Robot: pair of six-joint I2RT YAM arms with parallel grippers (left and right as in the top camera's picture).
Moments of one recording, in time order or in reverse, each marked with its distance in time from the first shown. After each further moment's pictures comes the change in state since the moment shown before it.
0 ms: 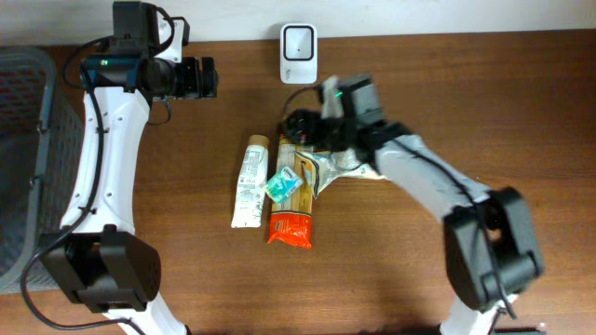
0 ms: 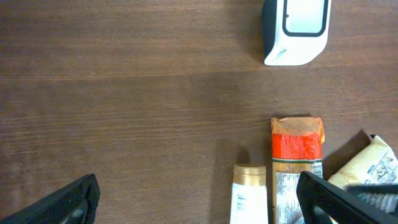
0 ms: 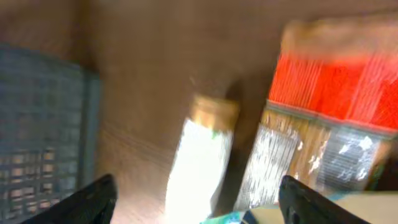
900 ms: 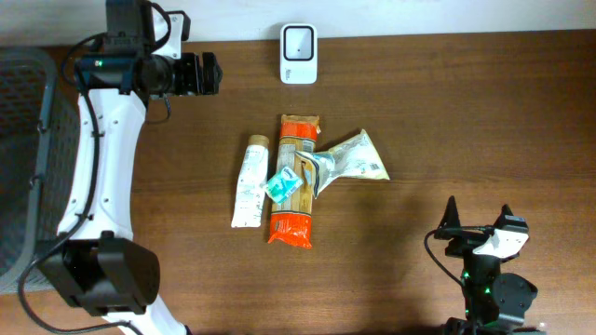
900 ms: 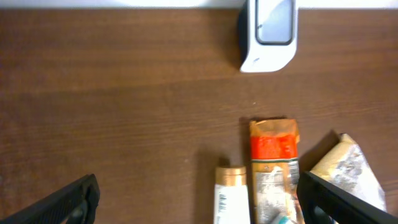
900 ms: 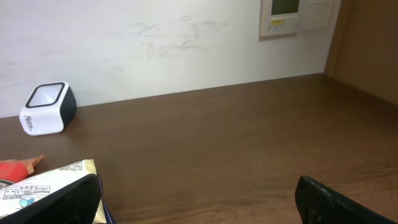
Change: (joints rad) left arm 0.000 -0.020 0.013 0.001 0.071 0.000; right arm -0.702 -1.898 -1.295 0.116 0.397 -0.555
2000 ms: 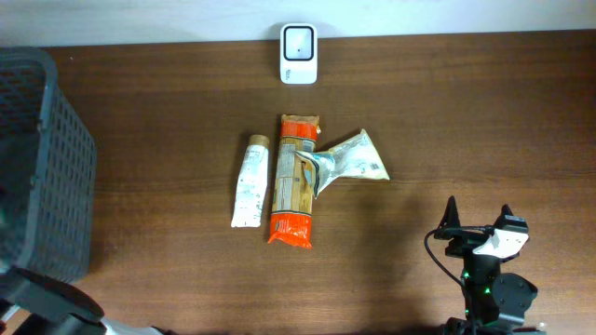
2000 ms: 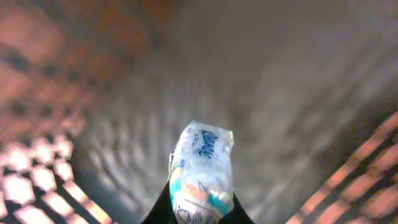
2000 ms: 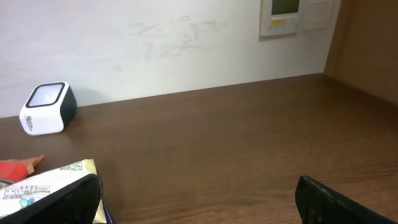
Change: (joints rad) left arm 0.887 -0.116 -0.293 0.001 -0.230 0.091; right arm 0.000 0.000 0.000 -0.001 0.000 0.001
